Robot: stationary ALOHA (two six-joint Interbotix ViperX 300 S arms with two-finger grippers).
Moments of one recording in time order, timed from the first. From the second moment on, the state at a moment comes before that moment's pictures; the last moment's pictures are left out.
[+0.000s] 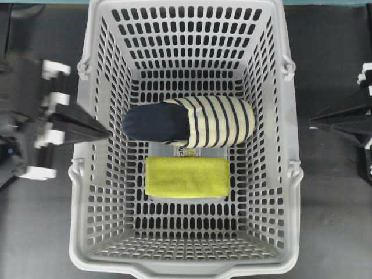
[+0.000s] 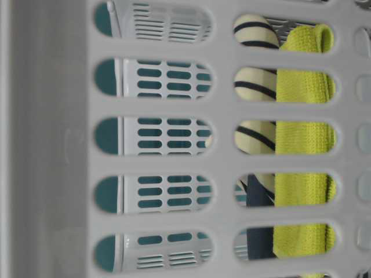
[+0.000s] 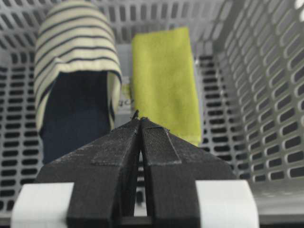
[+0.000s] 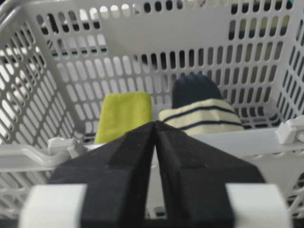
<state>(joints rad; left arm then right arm) -0.08 -0.63 0.64 0.04 0.44 -0.02 0.00 -0.99 1.12 0.01 0.09 0.08</state>
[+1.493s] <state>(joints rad) -0.13 0.20 0.11 0.04 0.84 -0.06 0.01 -1.00 1.11 0.01 0.03 0.08</state>
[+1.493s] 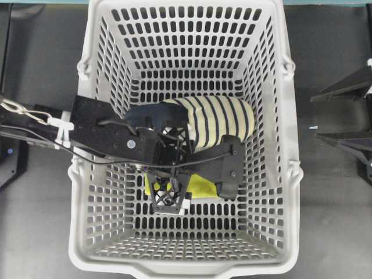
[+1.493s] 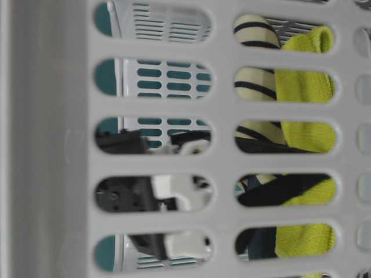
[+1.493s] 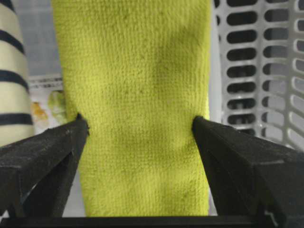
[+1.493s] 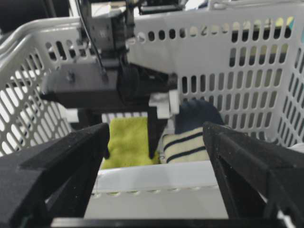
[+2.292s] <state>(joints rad) -0.13 0.15 0.13 0.04 0.86 -0.05 0.00 -1.02 1.11 0.01 0.03 0.08</state>
